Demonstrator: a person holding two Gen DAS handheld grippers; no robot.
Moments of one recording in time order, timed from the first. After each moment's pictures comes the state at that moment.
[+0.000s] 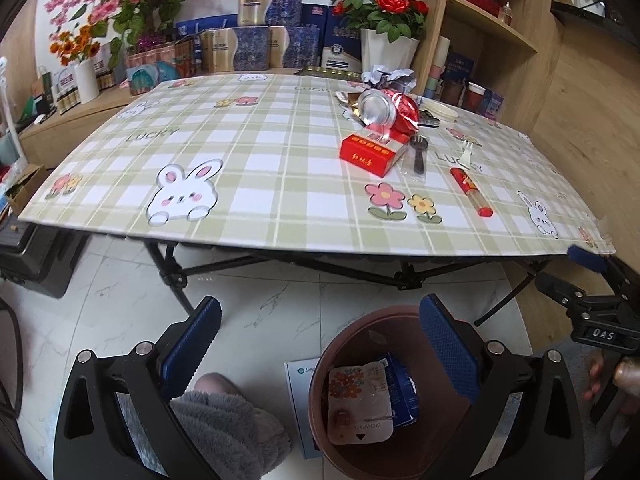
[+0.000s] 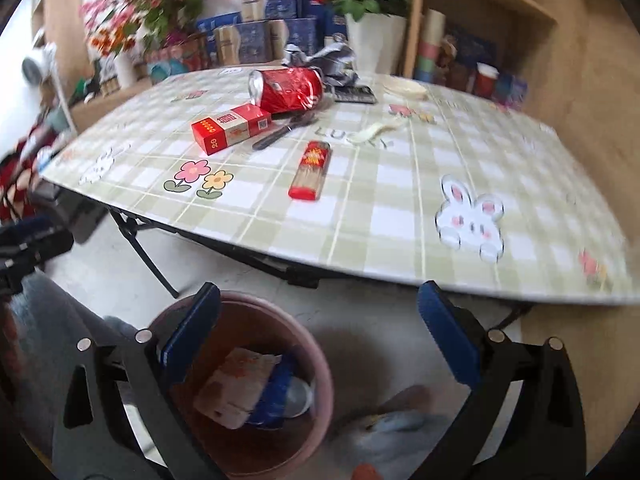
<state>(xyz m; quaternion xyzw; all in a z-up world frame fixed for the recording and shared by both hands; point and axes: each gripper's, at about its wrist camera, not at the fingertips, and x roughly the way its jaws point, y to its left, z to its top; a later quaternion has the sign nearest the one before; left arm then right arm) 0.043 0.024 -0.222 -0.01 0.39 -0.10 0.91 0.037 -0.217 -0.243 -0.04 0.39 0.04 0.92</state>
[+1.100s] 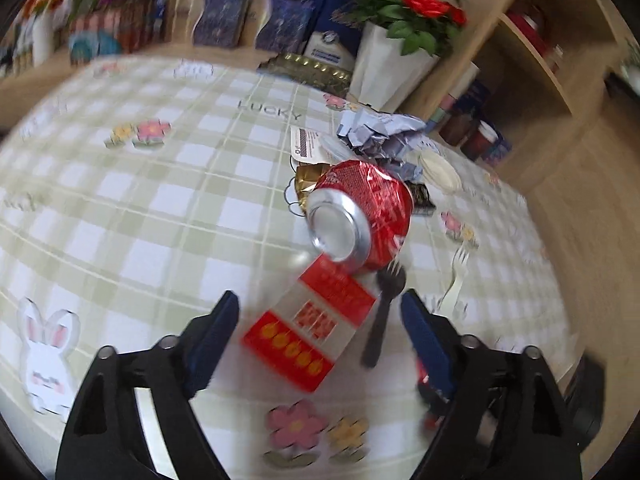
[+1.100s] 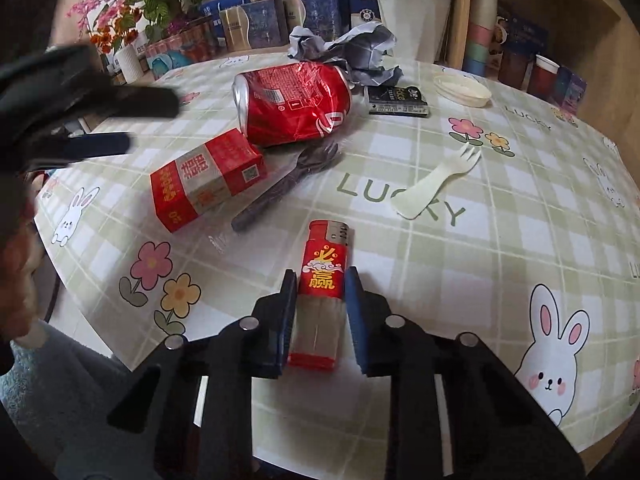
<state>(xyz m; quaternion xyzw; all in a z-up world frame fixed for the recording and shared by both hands) 0.263 -0.042 -0.193 -0.15 0.46 -0.13 0.86 0.170 -0.215 -0.253 0.01 0.43 0.08 0.90</state>
